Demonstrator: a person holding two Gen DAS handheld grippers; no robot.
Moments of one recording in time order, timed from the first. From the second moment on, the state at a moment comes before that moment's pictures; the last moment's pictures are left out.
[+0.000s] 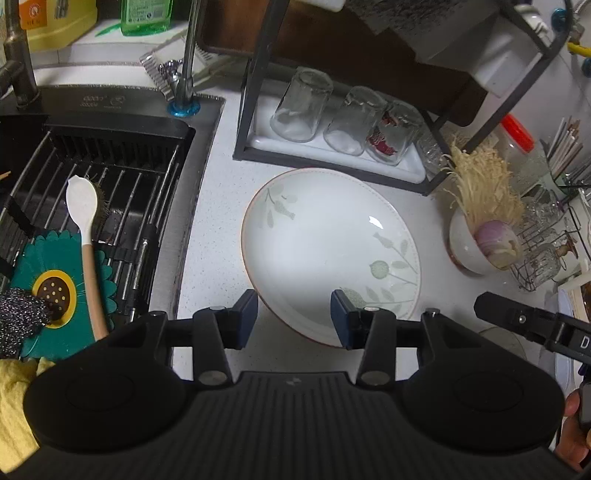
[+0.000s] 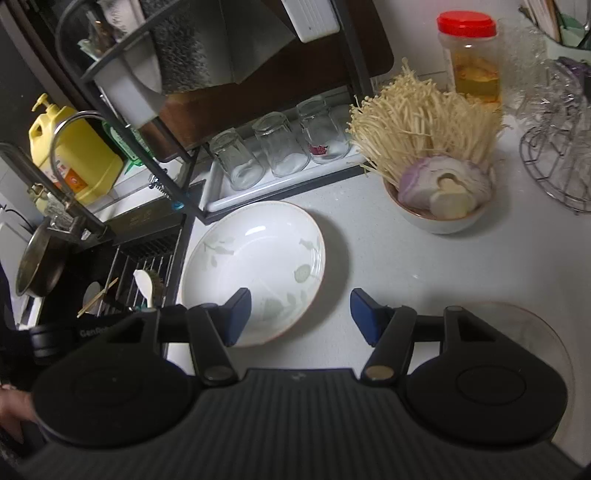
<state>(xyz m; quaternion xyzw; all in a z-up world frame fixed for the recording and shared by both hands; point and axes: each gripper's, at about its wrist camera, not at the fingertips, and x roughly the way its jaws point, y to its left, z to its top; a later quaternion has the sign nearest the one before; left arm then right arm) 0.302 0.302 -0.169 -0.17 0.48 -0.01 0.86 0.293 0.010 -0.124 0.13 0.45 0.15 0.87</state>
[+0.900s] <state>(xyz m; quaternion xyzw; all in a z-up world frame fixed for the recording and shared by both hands) 0.383 0.324 -0.216 -0.14 0.52 0.00 0.84 0.378 0.040 -0.192 0.11 0.50 0.12 0.85</state>
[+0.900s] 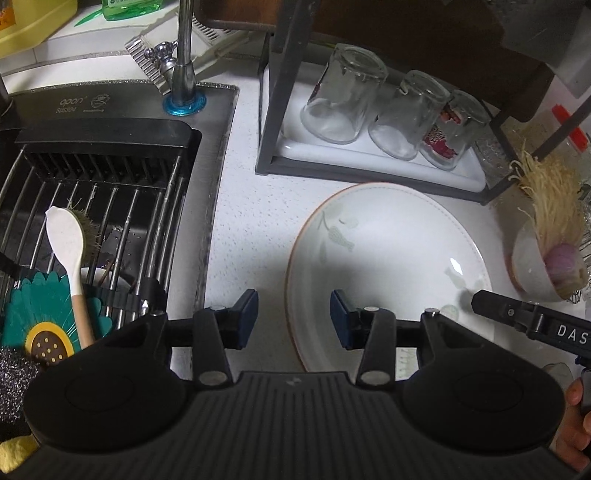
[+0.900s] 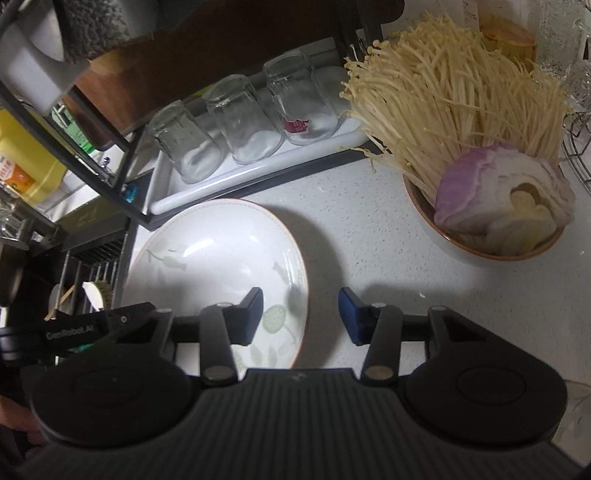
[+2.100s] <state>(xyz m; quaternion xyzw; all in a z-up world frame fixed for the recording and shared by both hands) 0.358 0.314 -0.172 -0.14 0.49 -0.04 0.86 0.351 0.031 -0.160 0.12 0.49 0.14 0.85</state>
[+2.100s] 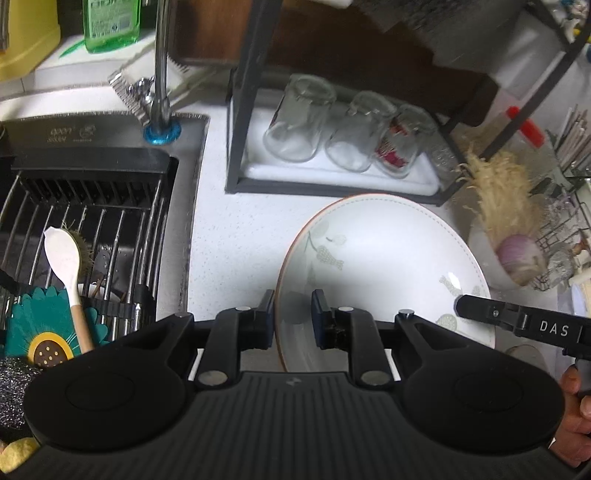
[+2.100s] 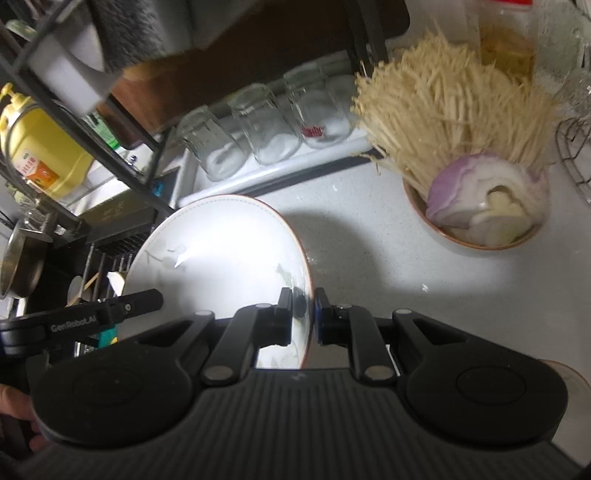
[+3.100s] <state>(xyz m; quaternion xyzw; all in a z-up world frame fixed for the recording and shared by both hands) 0.310 0.232 -0.068 -0.08 0.44 -0.15 0.88 0.241 -0.053 -0.061 0.19 0.37 0.07 0.91</state>
